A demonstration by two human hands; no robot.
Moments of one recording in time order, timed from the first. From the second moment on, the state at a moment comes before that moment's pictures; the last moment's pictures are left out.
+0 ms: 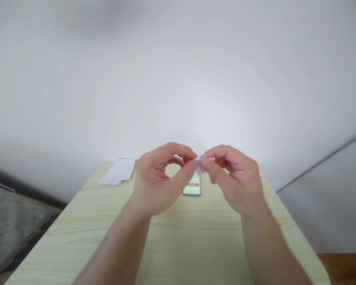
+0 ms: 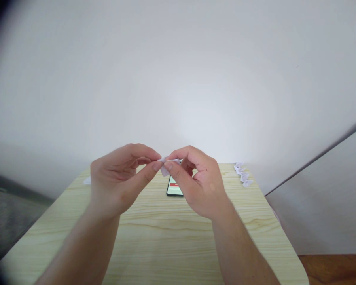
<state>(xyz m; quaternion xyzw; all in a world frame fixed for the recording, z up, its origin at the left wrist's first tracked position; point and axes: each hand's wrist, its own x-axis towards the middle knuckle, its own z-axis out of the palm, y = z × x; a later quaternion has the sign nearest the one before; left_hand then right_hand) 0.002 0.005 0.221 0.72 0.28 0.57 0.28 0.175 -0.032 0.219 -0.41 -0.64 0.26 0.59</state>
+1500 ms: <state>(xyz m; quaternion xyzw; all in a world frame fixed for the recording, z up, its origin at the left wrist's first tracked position) -0.010 0.007 0.231 0.80 0.33 0.40 0.31 0.184 -0.034 0.221 -0.40 -0.73 0.19 0.51</state>
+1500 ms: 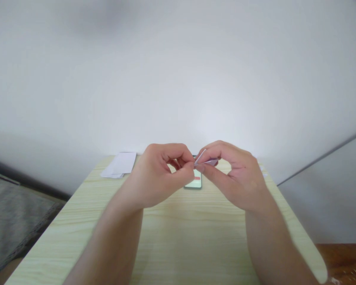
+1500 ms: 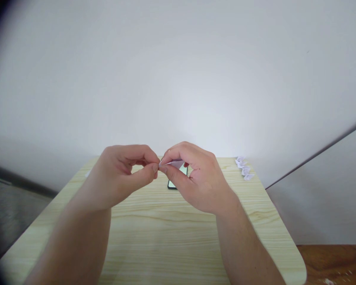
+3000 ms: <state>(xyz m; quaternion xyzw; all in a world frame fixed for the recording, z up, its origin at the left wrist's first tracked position) -0.007 0.005 0.229 0.71 0.28 0.50 0.41 0.181 -0.033 0.222 -0.37 -0.66 0.30 0.58</state>
